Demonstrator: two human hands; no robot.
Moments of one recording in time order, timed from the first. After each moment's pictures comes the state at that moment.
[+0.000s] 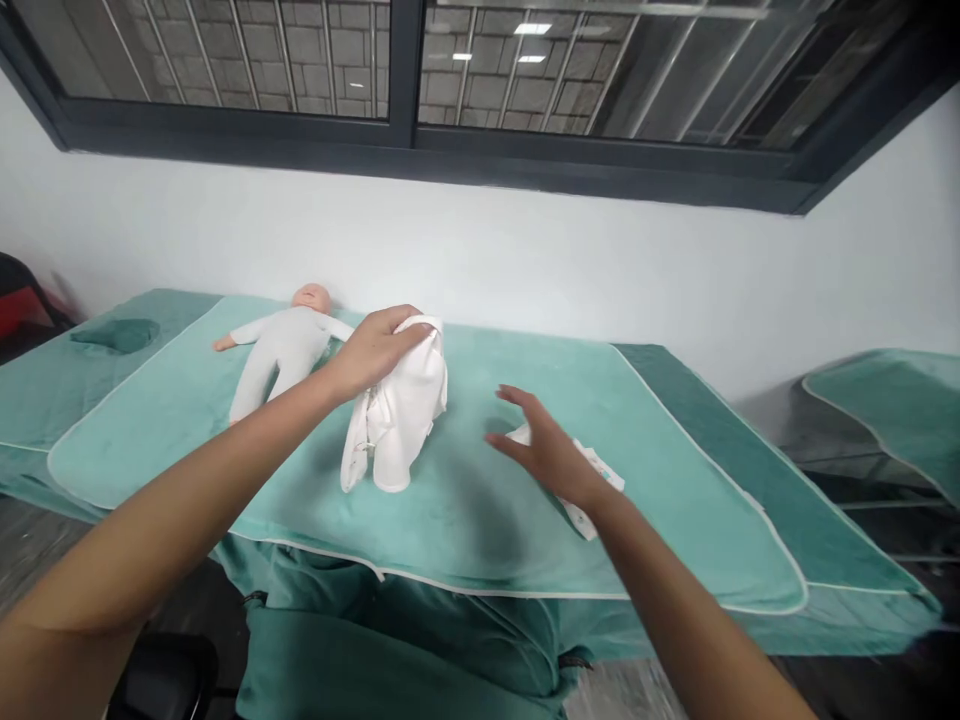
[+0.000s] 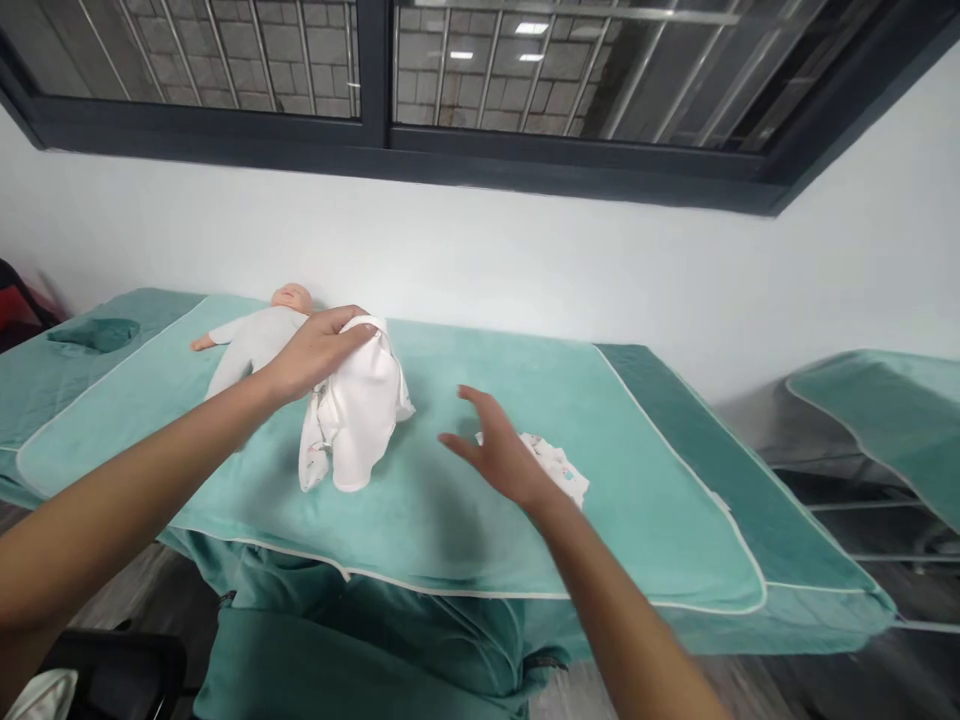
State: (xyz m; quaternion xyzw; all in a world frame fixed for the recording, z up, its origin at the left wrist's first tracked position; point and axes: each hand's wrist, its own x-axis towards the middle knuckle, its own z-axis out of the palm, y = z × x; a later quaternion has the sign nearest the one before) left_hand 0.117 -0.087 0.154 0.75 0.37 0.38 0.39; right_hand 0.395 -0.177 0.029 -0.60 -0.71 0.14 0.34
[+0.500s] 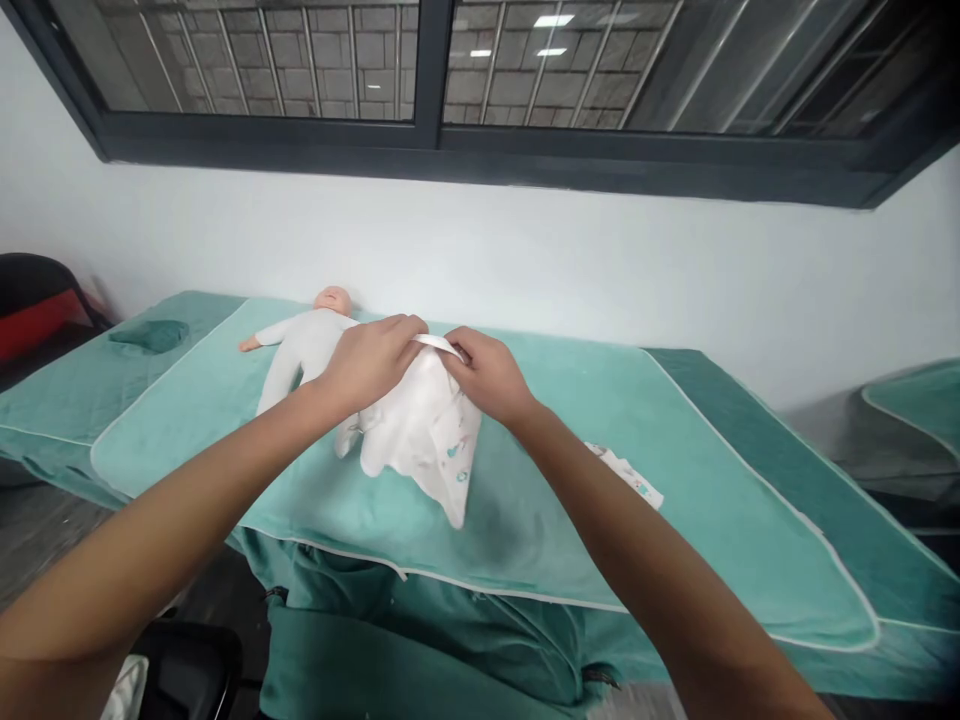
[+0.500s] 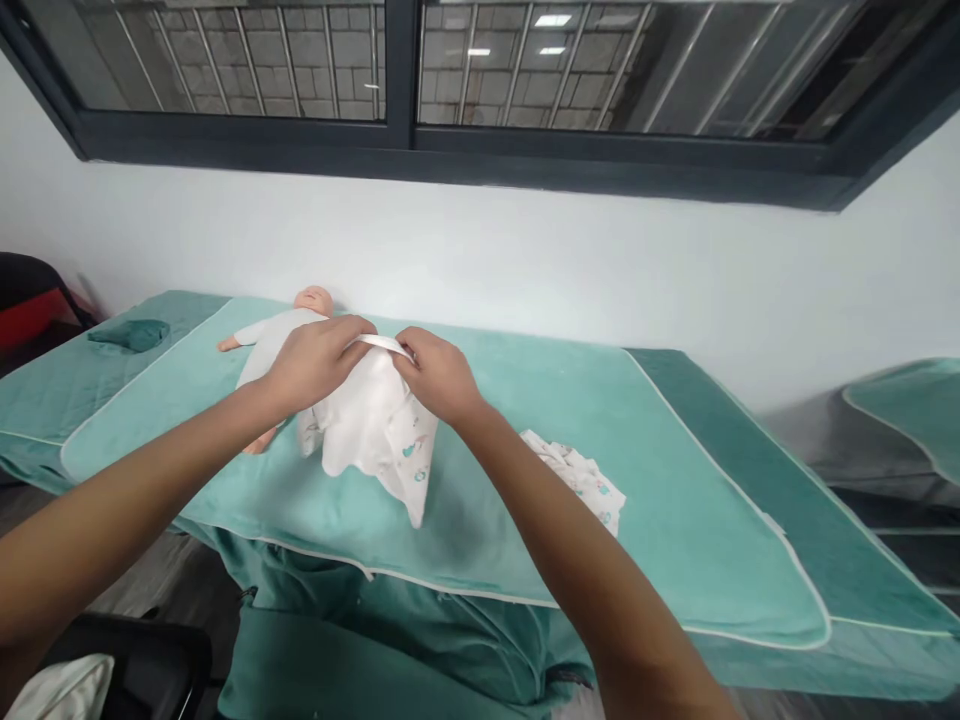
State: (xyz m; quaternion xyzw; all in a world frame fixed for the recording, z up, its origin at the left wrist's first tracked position) left_hand 0.079 -0.076 0.146 0.86 0.43 0.26 0.02; right_hand 0.282 -0.084 0.105 -0.52 -0.76 0.08 0.38
